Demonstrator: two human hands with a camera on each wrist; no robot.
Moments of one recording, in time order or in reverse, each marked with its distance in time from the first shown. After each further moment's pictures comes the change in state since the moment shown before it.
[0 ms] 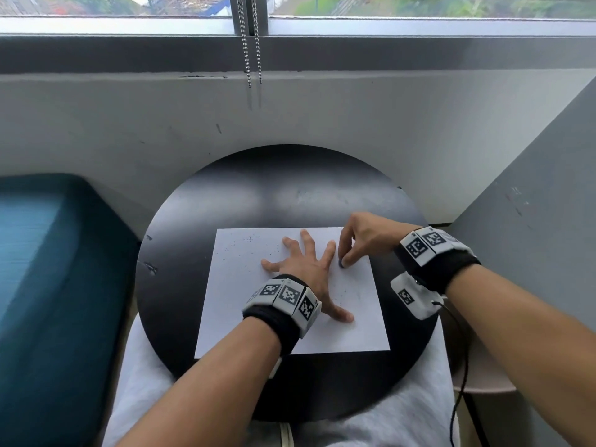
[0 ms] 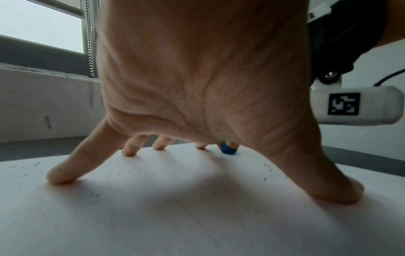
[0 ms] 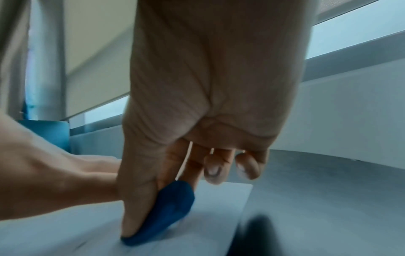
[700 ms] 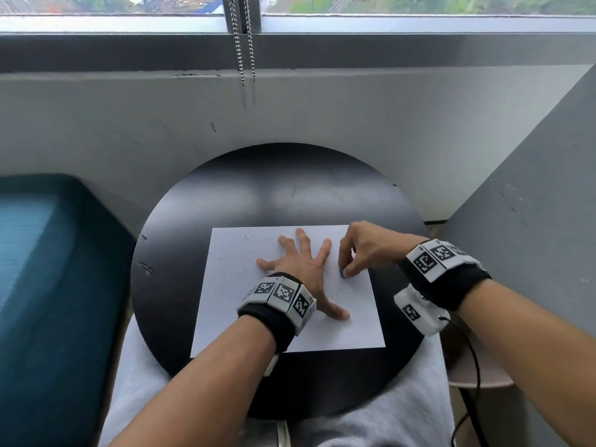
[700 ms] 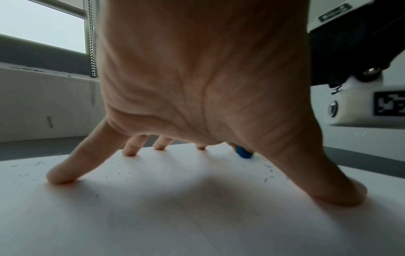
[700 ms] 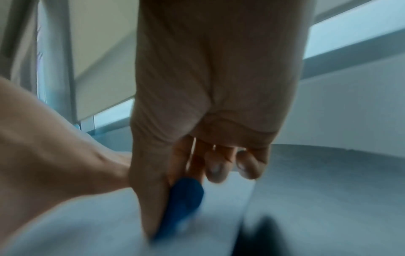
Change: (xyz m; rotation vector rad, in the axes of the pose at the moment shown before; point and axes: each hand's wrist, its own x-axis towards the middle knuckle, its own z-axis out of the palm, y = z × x) left_hand 0.000 0.001 0.001 0.007 -0.001 -0.005; right_hand -0.015 0.004 0.013 -0.045 -0.045 -0.003
